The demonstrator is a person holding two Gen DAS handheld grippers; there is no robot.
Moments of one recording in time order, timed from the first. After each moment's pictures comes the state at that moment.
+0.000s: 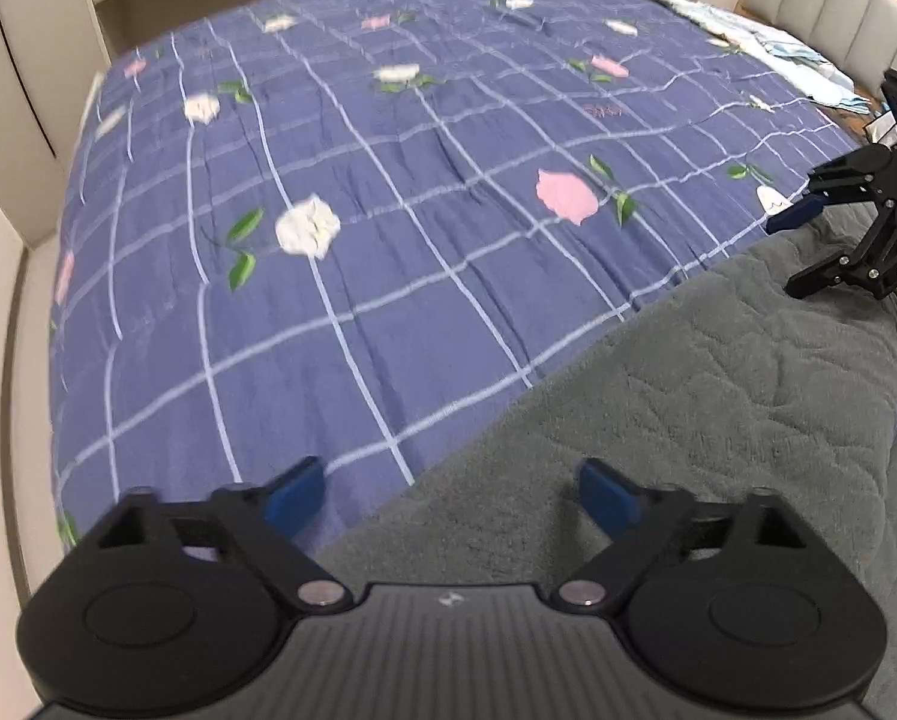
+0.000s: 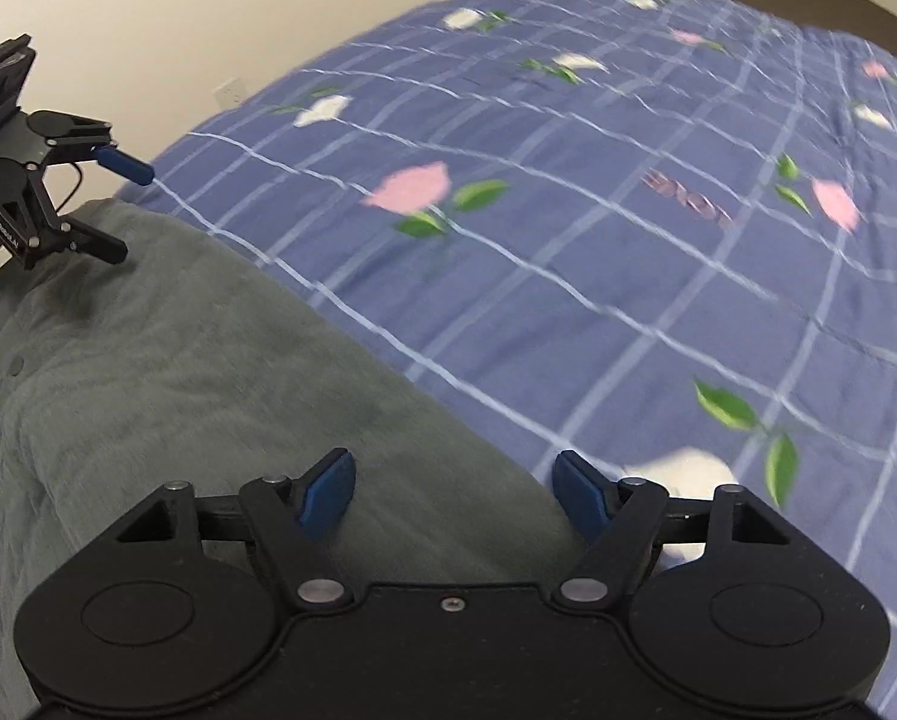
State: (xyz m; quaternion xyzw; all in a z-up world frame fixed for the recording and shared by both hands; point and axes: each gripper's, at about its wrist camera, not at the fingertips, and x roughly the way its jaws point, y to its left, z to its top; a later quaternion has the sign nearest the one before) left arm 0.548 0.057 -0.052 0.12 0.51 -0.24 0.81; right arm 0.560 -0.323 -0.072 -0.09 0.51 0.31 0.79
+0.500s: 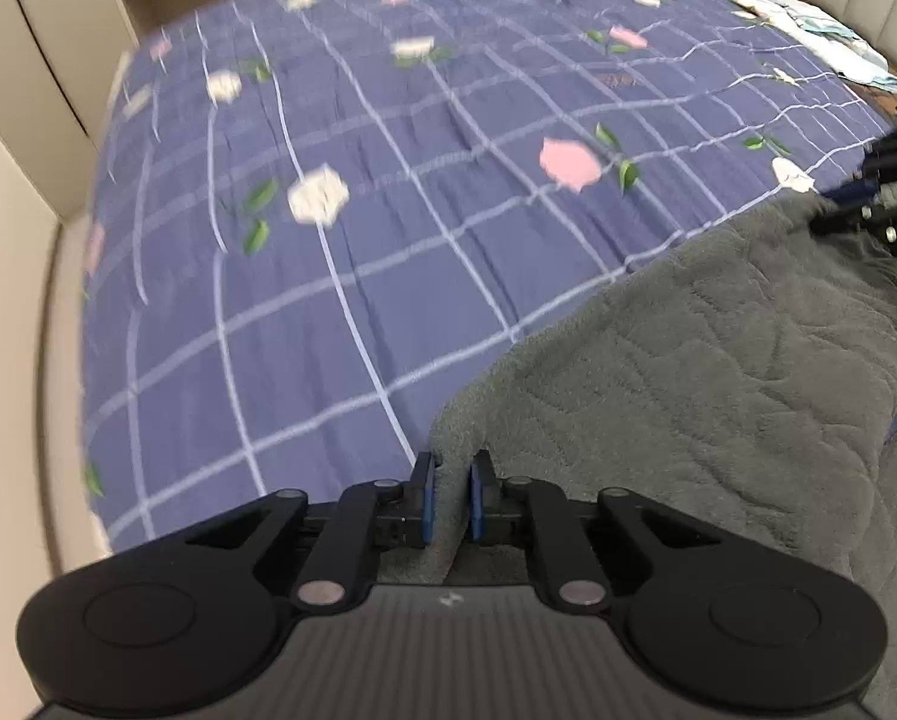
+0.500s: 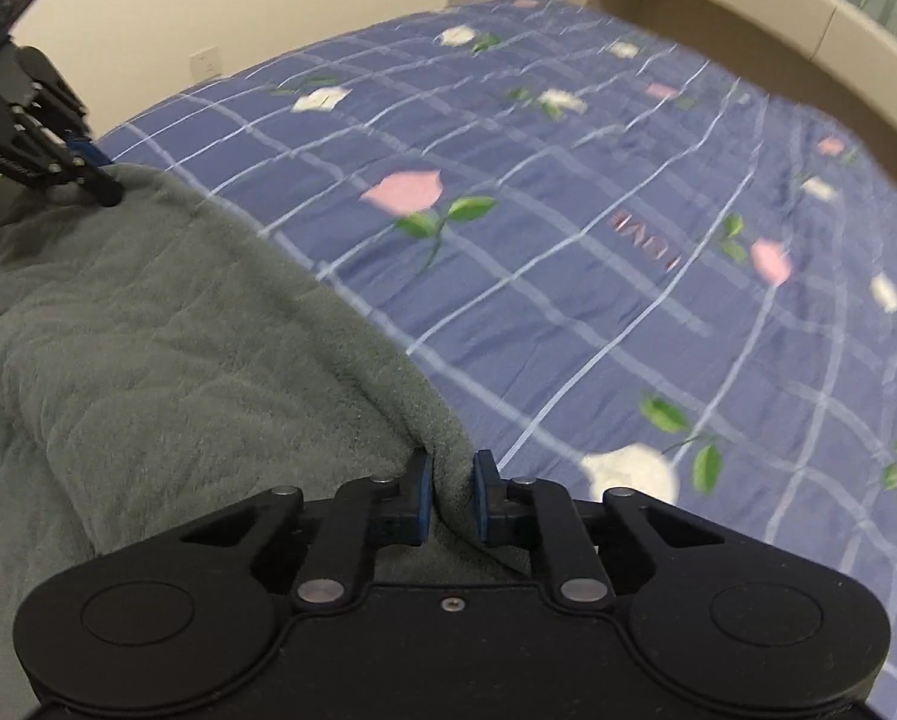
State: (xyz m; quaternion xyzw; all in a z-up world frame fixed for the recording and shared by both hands) left arm 0.521 0.040 -0.037 0.15 0.52 -0.19 0.82; right arm 0.519 -0.303 -0.043 -0.20 0.46 0.25 0.83
